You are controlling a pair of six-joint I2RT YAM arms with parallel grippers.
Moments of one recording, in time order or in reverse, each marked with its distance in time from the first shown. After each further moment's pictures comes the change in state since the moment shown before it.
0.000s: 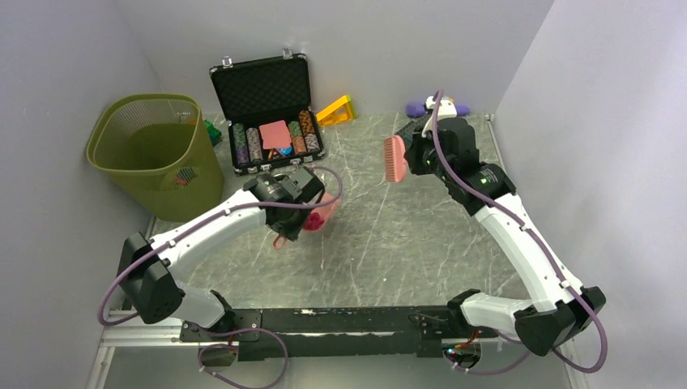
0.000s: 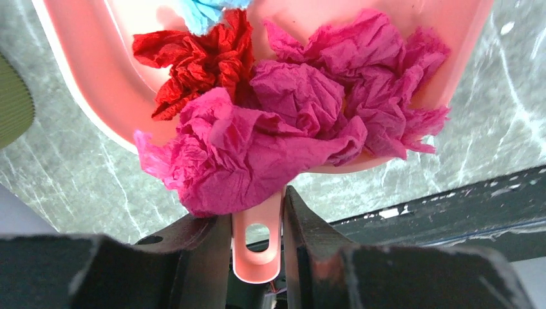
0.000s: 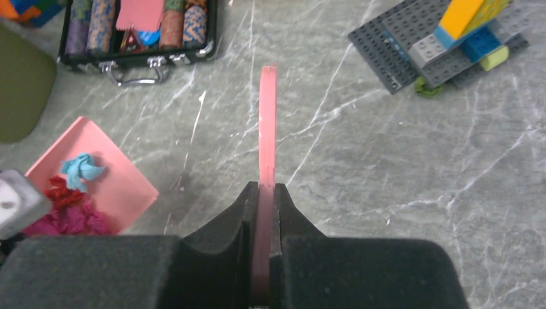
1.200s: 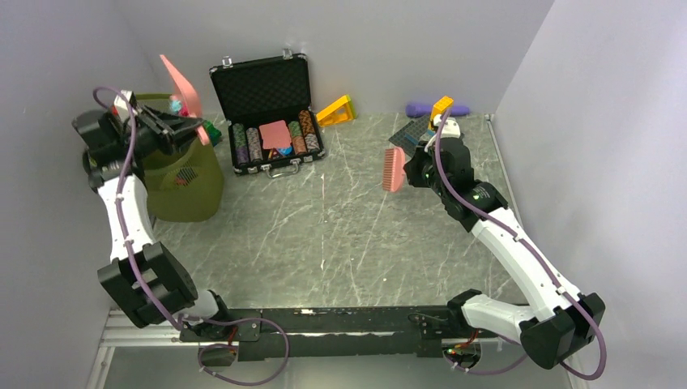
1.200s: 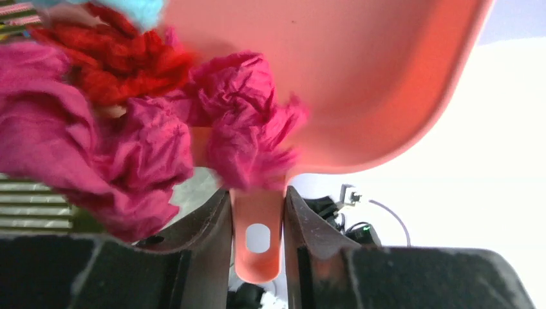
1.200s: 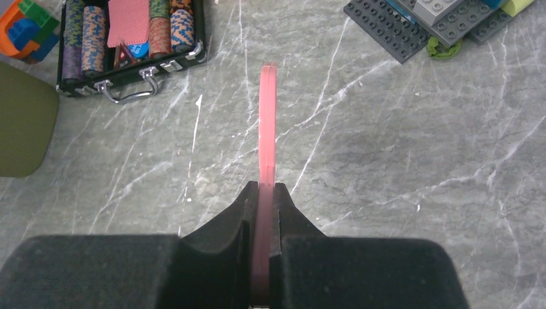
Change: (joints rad) left arm 1.339 -0.015 0.192 0.728 1.371 -0.668; right arm -0.007 -0.098 -0.249 0.181 0.061 0.159
